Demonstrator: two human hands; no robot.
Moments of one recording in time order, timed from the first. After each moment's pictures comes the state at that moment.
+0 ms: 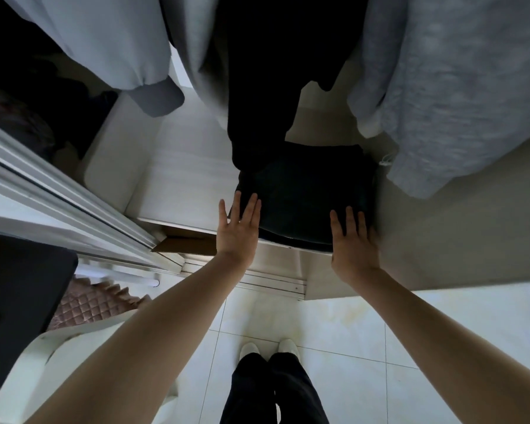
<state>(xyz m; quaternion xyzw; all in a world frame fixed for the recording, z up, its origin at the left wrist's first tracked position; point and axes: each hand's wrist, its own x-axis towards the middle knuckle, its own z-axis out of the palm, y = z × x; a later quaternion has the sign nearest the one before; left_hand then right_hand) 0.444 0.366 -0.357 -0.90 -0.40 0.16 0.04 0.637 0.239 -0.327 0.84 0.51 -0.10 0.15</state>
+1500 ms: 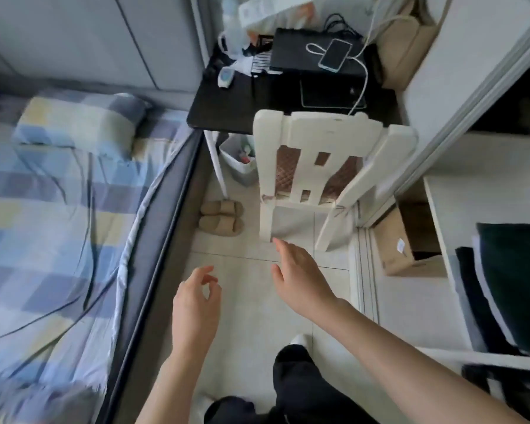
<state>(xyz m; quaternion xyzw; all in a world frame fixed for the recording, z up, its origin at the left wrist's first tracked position) 0.381 -0.281 -0.216 -0.03 -0.91 -0.39 -0.09 0.430 -0.093 -0.195 0.14 0.95 -0.27 0.05</state>
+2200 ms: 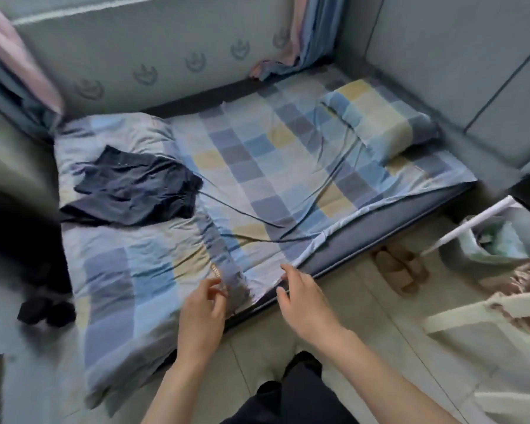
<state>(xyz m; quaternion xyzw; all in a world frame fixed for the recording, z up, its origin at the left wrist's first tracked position) 0.487 -0.720 -0.218 0.37 -0.83 -0.41 0.09 0.378 -0.563 -0.203 -0.26 0.91 -0.26 0.22</state>
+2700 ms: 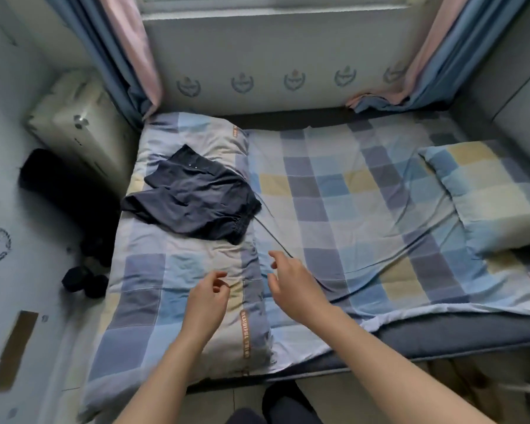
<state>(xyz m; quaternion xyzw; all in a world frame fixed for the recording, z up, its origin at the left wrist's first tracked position) 0.353 -0.891 -0.251 0.52 -0.72 -0.44 0.09 0.200 -0.787 -0.220 -0.46 0.83 -0.19 0.25</state>
